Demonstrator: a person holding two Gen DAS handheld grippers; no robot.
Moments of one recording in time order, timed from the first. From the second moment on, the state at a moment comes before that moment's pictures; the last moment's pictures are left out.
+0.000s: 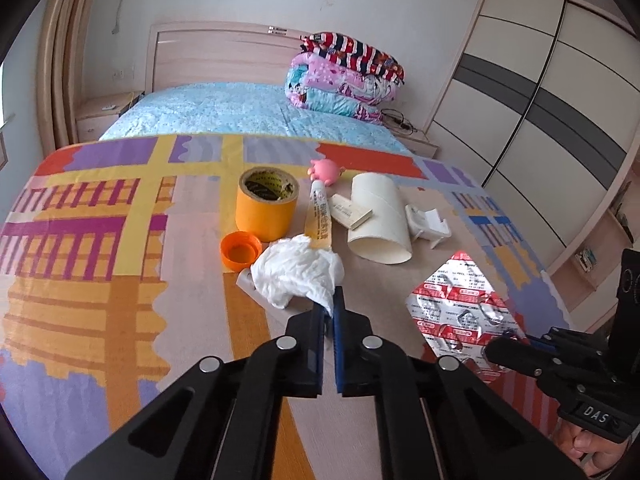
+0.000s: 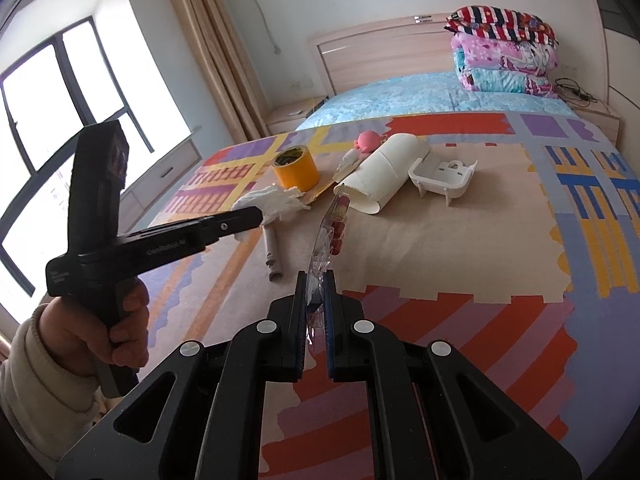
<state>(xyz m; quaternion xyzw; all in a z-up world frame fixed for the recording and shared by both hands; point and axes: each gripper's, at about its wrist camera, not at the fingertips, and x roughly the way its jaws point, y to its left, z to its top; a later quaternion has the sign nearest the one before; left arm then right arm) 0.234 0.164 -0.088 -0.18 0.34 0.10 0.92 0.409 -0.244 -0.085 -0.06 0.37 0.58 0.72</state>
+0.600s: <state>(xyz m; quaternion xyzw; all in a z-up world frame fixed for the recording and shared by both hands) 0.162 0.094 -0.028 -0.14 0.30 0.05 0.94 0.362 -0.294 -0.049 -0.06 0.34 0.60 0.73</state>
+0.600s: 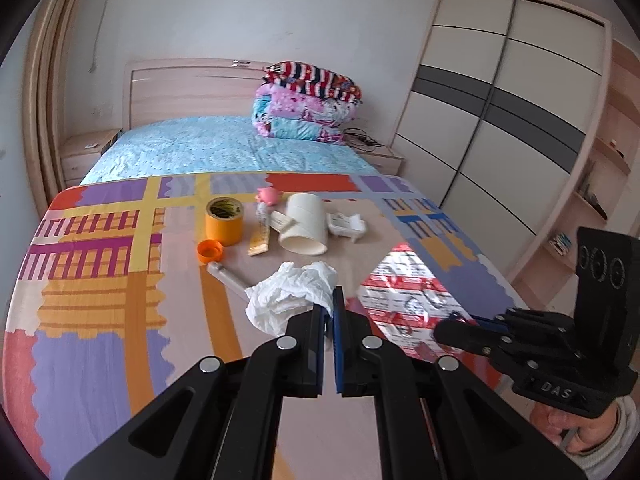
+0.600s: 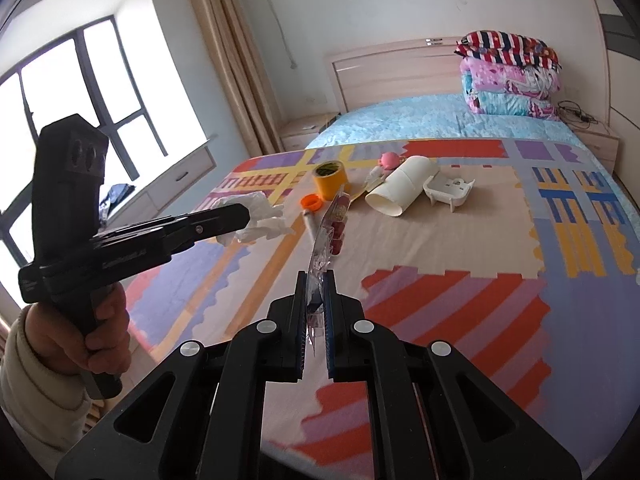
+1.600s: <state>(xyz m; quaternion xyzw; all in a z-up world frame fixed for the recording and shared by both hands) 0.026 -0.011 -0.065 -0.15 0.34 -0.04 0.93 0.260 -0.395 -0.083 -0.10 0.38 0.64 0.67</state>
